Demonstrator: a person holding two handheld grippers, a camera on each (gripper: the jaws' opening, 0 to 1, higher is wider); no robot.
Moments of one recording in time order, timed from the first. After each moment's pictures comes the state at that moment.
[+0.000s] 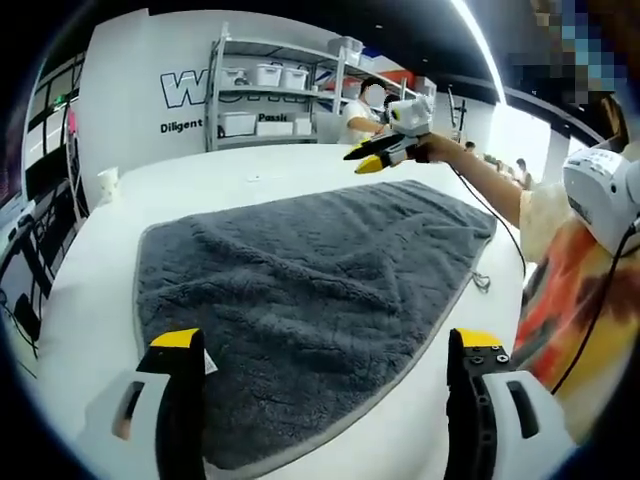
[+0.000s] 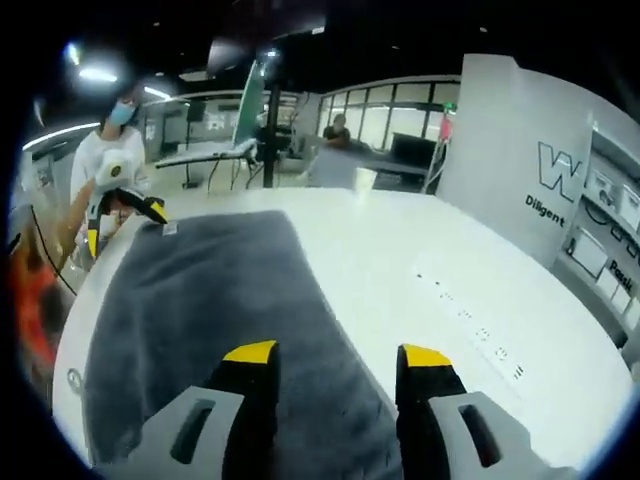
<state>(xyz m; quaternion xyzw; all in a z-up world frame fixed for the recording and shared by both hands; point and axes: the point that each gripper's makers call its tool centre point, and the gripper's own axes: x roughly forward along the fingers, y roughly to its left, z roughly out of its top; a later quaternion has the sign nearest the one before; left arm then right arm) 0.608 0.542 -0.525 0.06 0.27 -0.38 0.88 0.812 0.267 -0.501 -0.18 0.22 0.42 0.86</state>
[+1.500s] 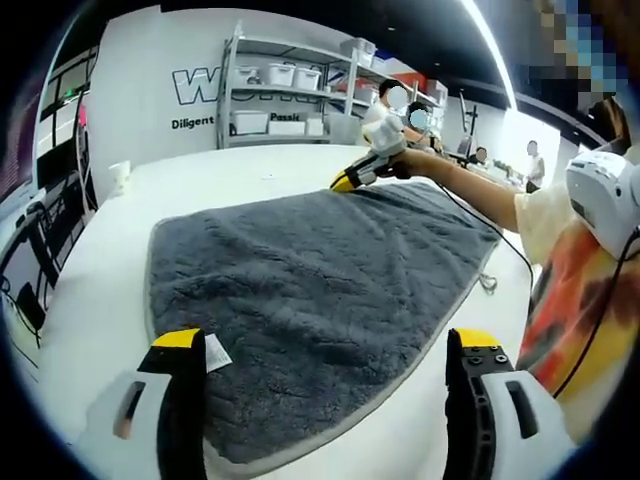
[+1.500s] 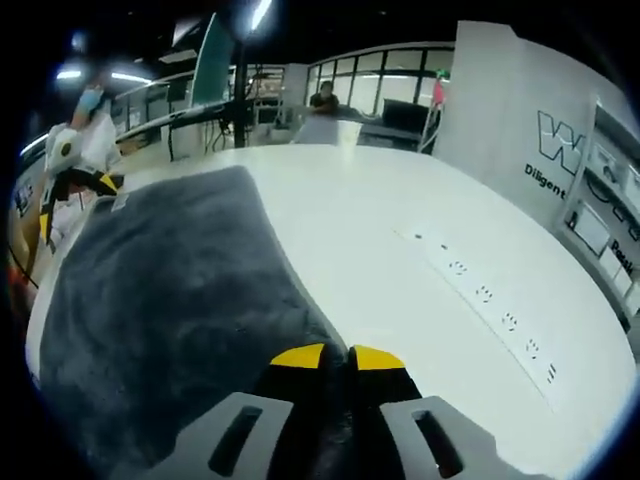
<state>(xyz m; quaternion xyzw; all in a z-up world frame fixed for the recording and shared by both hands) 0.615 0.554 -0.527 0.05 0.27 -0.36 0.89 0.859 0.282 -0.560 -0.20 0.27 0.40 0.85</state>
